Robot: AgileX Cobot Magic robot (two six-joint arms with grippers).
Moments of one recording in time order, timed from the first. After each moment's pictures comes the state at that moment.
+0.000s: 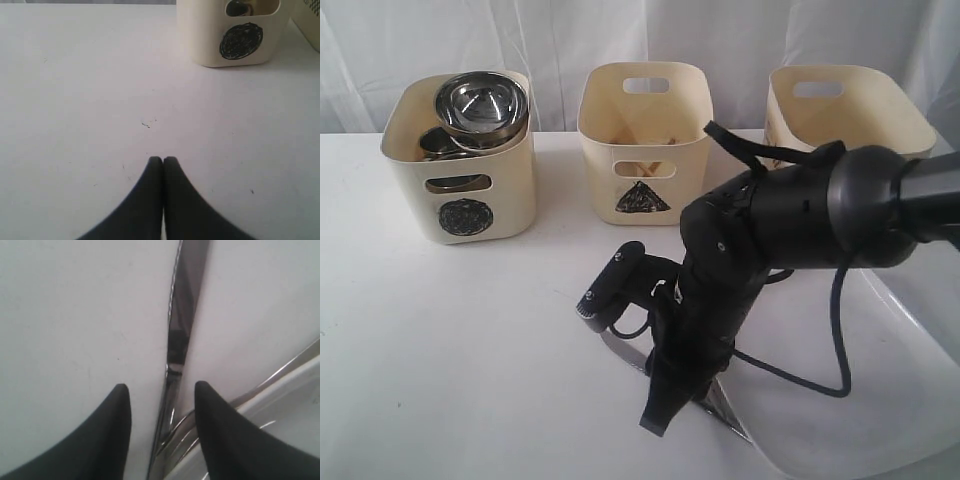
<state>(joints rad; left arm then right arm) 0.05 0.00 0.02 -0.16 0.39 0.13 0.60 1.80 -1.05 0.02 0.69 -0.39</state>
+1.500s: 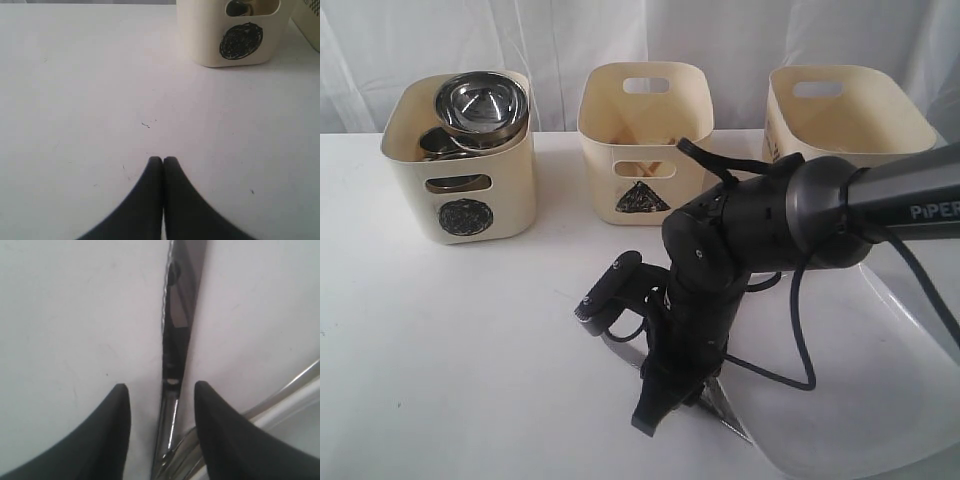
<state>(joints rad) 0.05 0.00 0.02 -0.16 0.39 0.13 0.60 1.88 -1.09 0.00 0.70 -0.32</state>
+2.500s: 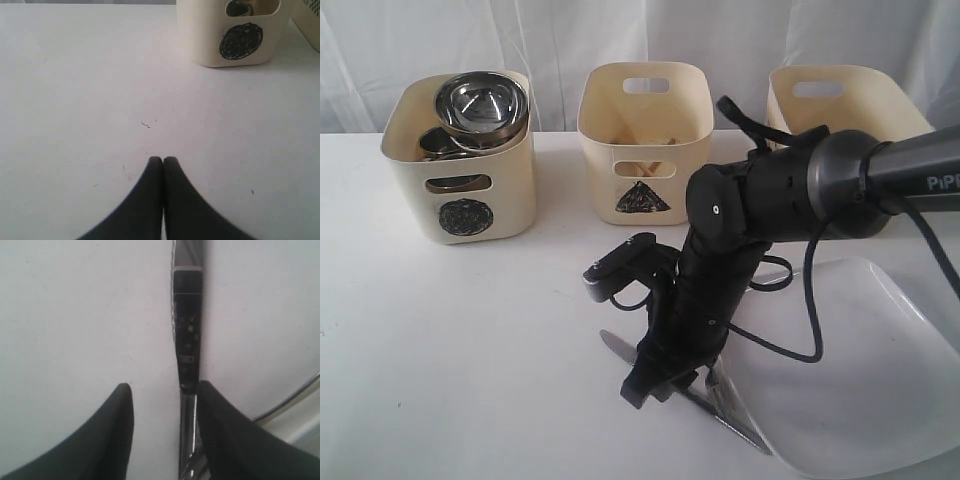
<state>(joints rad) 0.05 0.00 0.02 -0.16 0.39 0.13 0.52 1.88 -1.13 0.23 0.76 -0.43</state>
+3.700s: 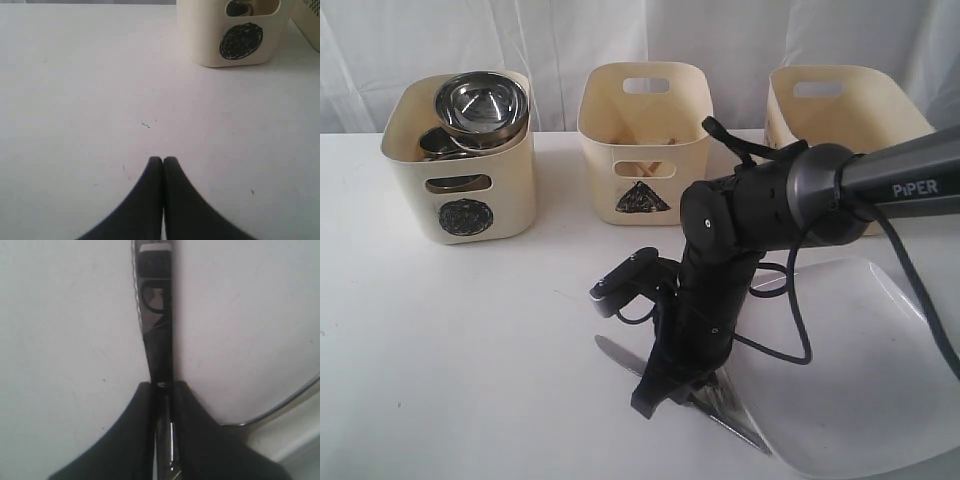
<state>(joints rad) 0.05 0.00 0.02 -0.16 0.39 0.13 0.52 1.94 -1.14 0.18 0.79 -0.42</state>
